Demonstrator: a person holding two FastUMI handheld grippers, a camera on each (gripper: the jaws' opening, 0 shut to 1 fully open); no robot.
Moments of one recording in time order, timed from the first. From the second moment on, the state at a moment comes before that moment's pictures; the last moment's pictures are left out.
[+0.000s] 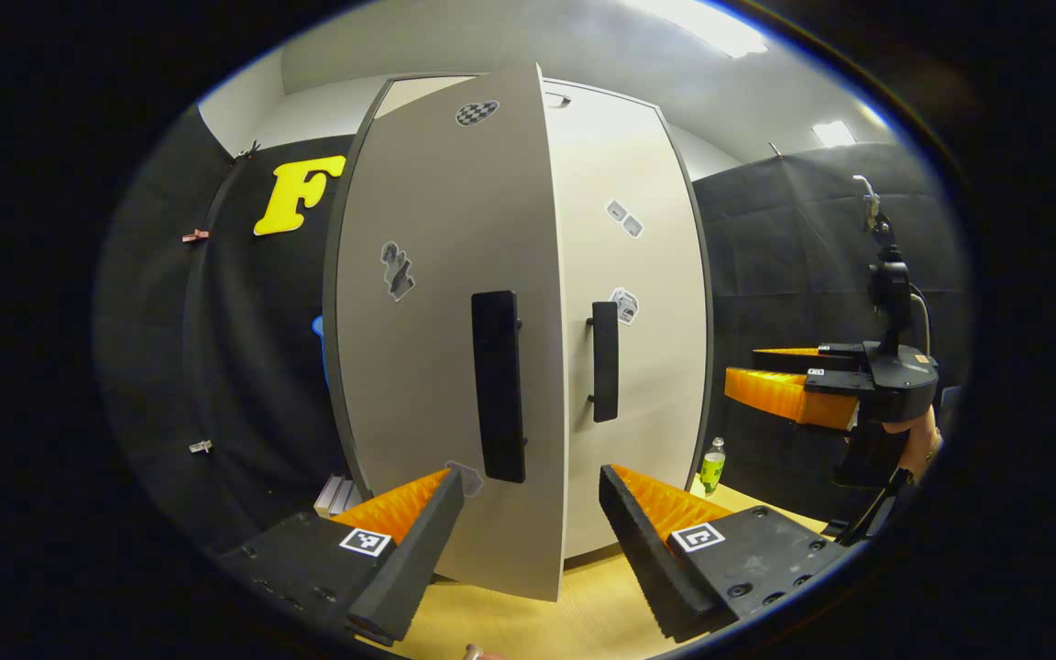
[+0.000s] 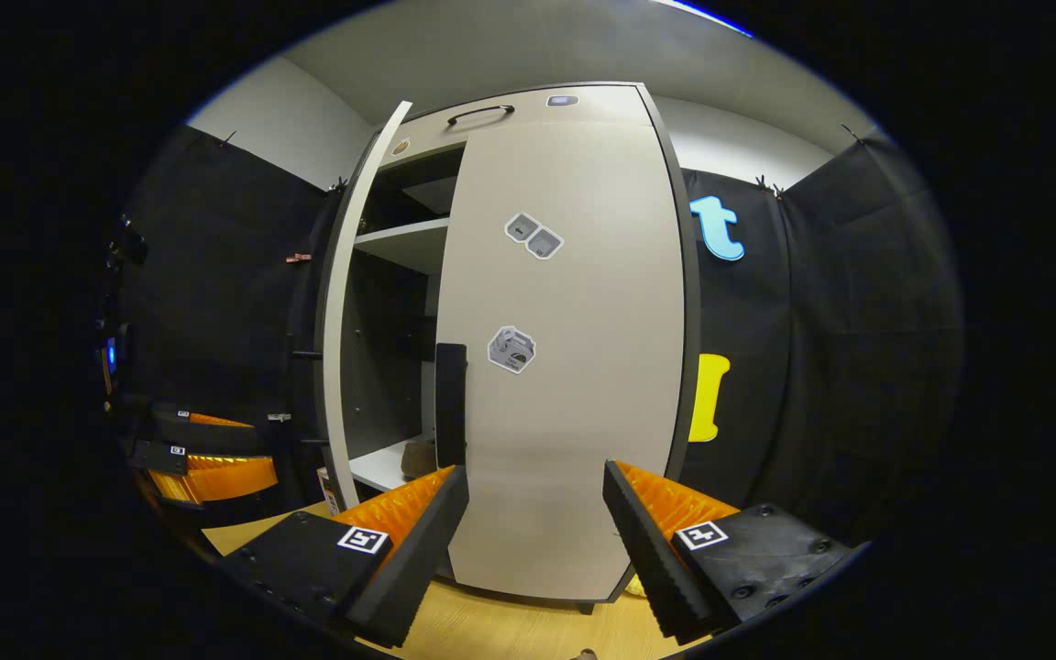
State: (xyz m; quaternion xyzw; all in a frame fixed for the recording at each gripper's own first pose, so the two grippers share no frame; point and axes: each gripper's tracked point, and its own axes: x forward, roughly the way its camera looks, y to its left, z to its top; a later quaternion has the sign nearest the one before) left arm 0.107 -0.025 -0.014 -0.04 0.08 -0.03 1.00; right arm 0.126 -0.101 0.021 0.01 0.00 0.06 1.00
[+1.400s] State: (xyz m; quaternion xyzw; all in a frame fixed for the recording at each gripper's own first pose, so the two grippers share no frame) left arm 0.053 -0.044 0.005 -0.08 0.05 -0.10 0.99; right arm 0.047 -0.090 0.035 0.02 0.00 0.01 1.00
